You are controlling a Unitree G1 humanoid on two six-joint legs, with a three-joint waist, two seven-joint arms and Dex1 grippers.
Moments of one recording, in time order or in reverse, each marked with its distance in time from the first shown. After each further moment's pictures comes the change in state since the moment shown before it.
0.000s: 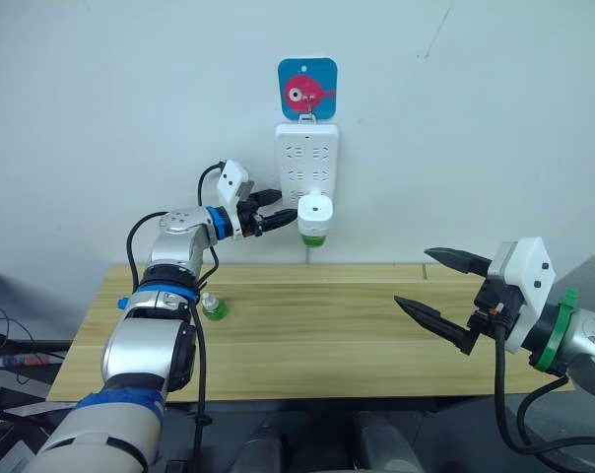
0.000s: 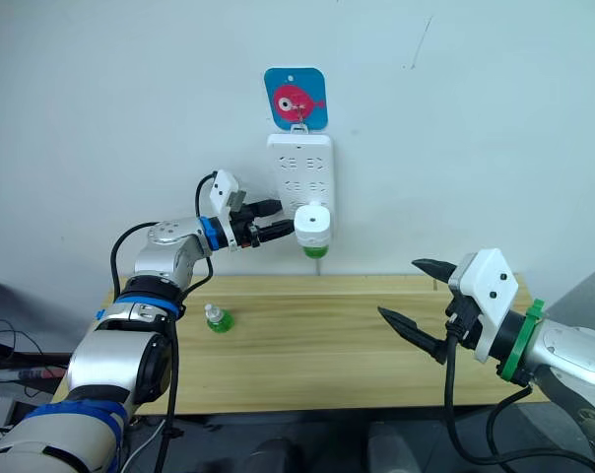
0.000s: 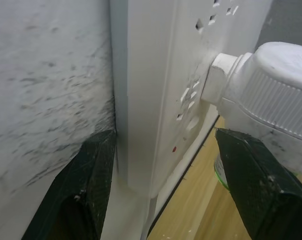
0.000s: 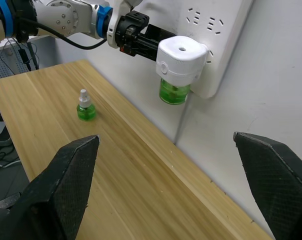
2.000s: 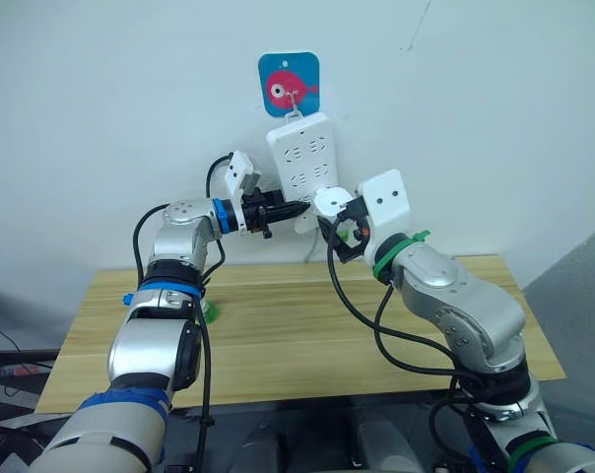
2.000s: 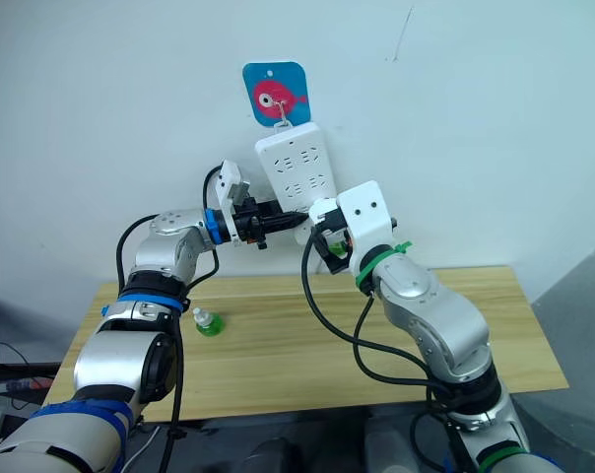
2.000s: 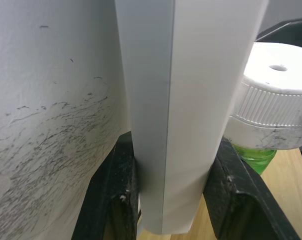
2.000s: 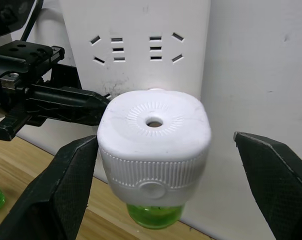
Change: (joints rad) left arm 0.013 -0.025 0.035 -0.137 -0.011 0.113 -0.127; right arm -0.650 0.640 0.564 0.389 -0.471 0.300 -0.605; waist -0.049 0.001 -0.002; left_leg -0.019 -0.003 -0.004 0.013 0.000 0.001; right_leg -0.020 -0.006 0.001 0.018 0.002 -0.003
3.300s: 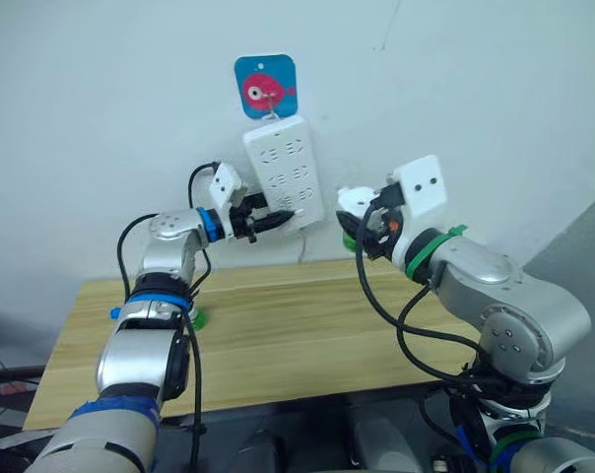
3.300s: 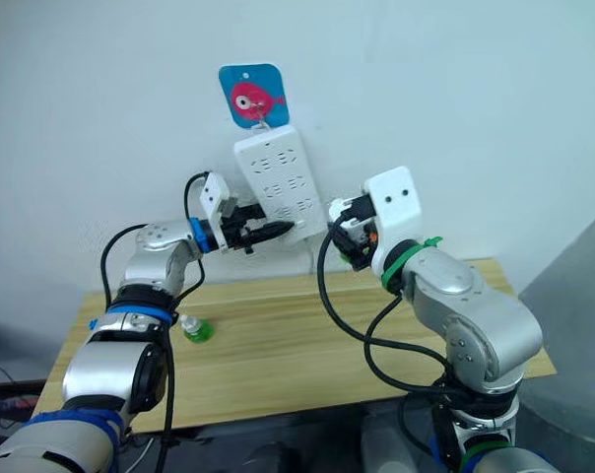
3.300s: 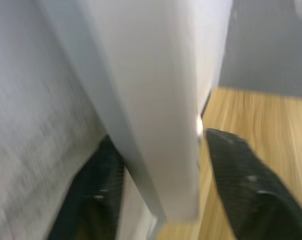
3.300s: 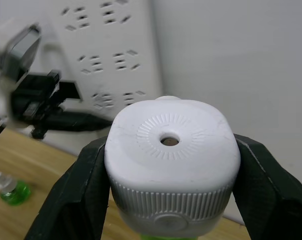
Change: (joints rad) left arm 0.137 0.091 -0.003 -0.010 0.029 -0.214 0.064; right arm -0.049 0.068 -0.312 -0.260 0.045 0.396 0.177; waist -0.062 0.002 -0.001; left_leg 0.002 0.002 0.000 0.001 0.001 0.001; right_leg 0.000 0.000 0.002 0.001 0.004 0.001
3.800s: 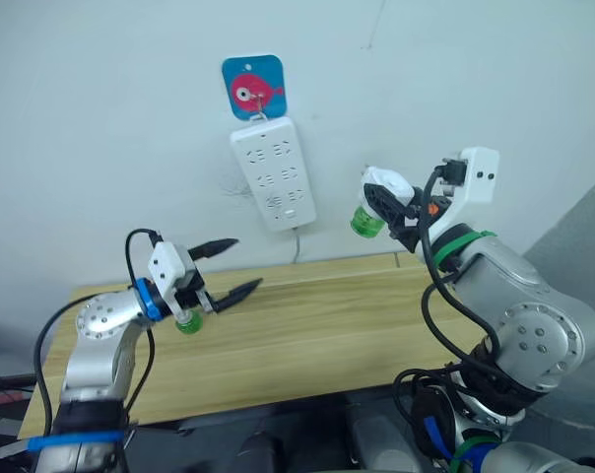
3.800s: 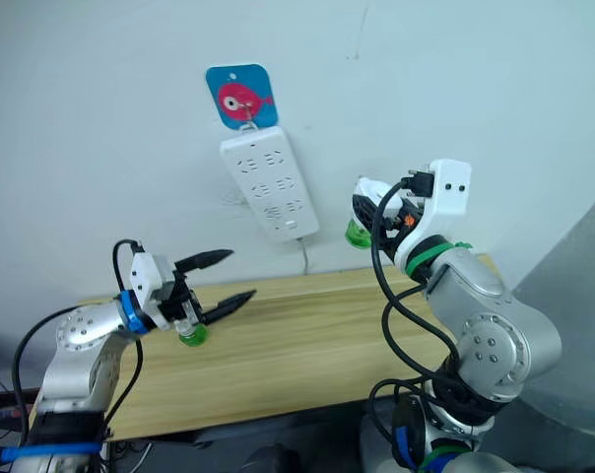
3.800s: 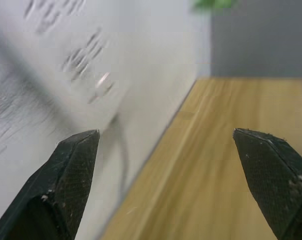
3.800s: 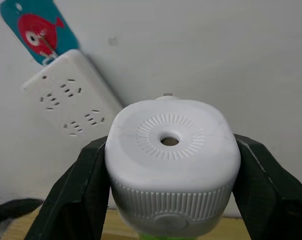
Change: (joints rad) left arm 0.728 0.098 0.077 -1.015 -0.272 0.170 0.138; right arm -0.008 0.254 -0.373 -0.044 0.074 0.069 0.004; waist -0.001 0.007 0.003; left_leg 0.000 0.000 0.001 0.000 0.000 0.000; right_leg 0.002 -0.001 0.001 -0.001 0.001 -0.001
